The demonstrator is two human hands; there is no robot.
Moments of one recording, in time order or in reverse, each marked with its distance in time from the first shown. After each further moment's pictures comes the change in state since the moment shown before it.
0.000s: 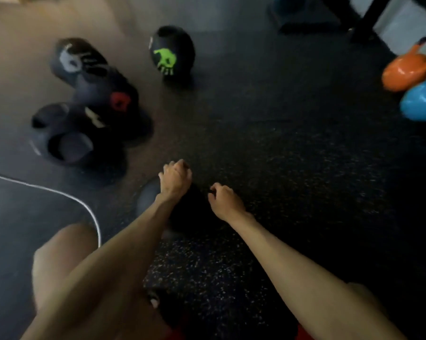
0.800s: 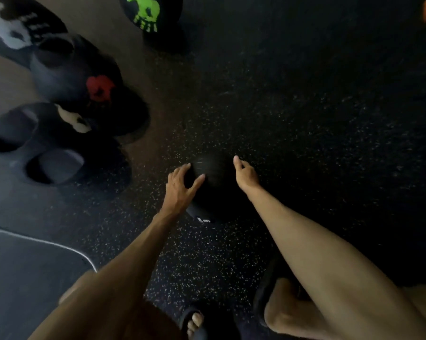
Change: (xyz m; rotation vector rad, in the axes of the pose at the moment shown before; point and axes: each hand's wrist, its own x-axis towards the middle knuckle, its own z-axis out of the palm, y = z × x) left_hand 0.085 -0.081 0.003 -0.285 -0.344 -0.002; right_hand 0.173 -0.012 0.029 0.539 0.128 0.533
